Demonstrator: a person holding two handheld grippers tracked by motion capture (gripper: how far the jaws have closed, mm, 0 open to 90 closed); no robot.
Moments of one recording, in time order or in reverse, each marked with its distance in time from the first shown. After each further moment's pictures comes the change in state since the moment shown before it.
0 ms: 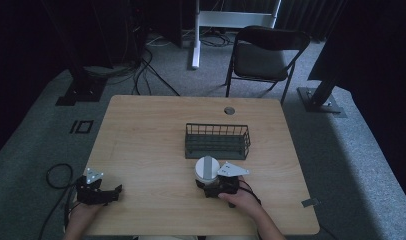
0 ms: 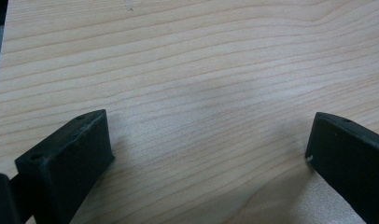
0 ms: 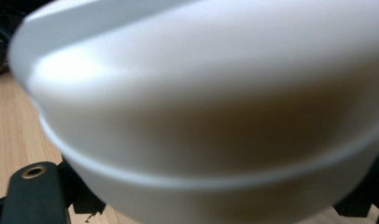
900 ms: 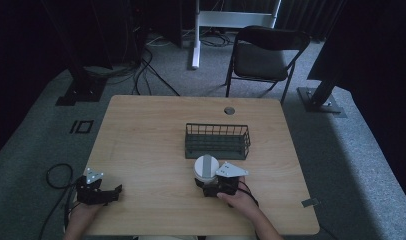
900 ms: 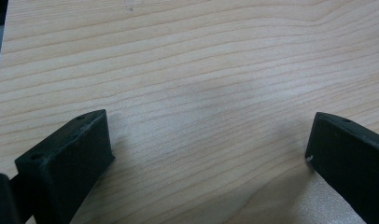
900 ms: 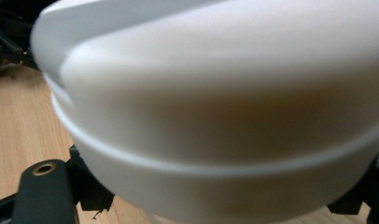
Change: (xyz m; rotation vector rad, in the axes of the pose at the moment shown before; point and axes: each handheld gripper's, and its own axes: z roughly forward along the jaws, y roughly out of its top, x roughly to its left) left arm 0.000 0.000 0.000 0.000 0.000 0.000; right arm 0.007 0.007 -0.003 -0.014 -0.031 -0.023
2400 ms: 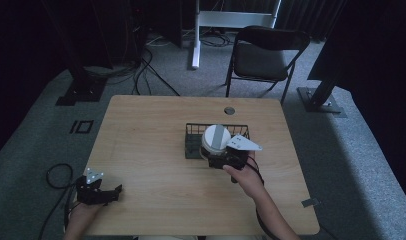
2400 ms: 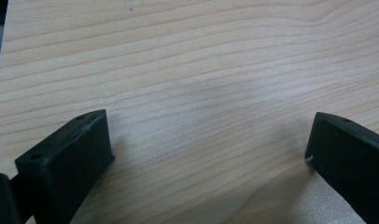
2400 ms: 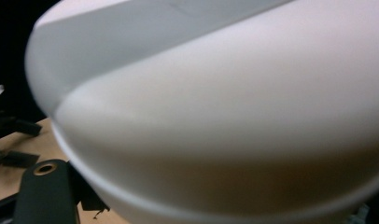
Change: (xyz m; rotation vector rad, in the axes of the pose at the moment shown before) left arm 0.000 0.000 0.000 0.000 0.000 0.000; right arm -0.025 0.091 -0.024 -0.151 -0.111 0.027
